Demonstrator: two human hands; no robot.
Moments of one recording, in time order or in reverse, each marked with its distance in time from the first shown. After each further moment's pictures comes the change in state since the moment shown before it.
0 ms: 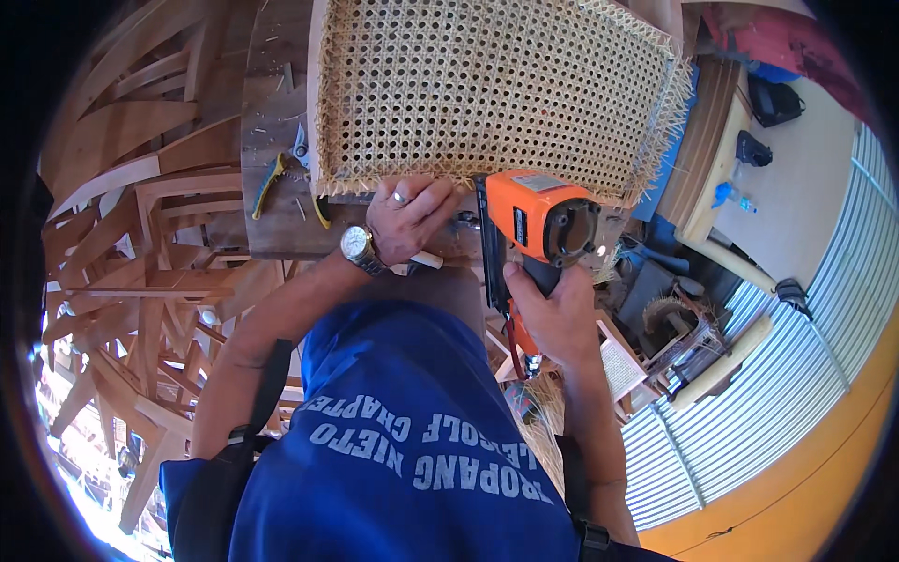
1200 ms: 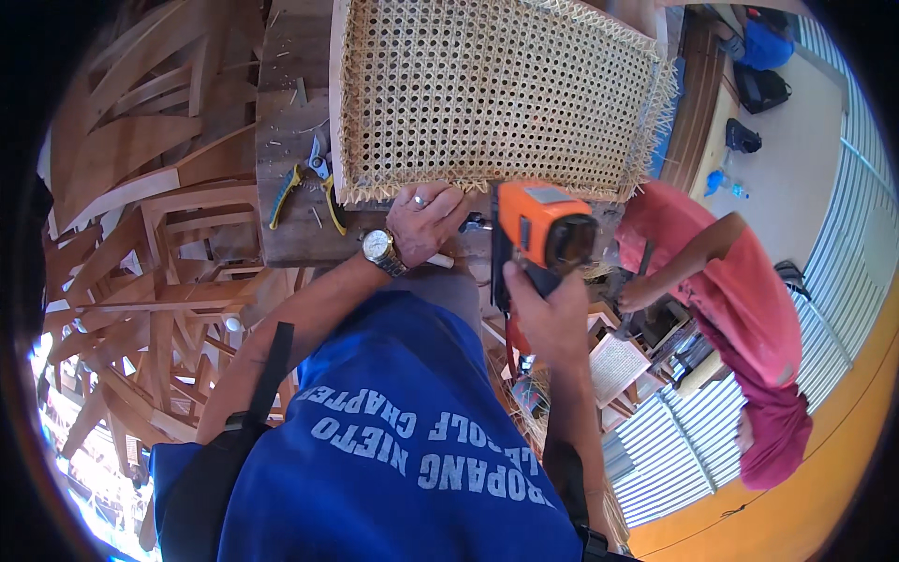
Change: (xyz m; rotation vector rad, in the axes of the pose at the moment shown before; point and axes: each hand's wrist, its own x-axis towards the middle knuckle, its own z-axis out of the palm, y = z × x) left_hand -0.006 -0.004 -0.003 -0.098 -0.093 -0.018; right_hand -0.023 -0.016 0.033 -0.168 0.191 0.024
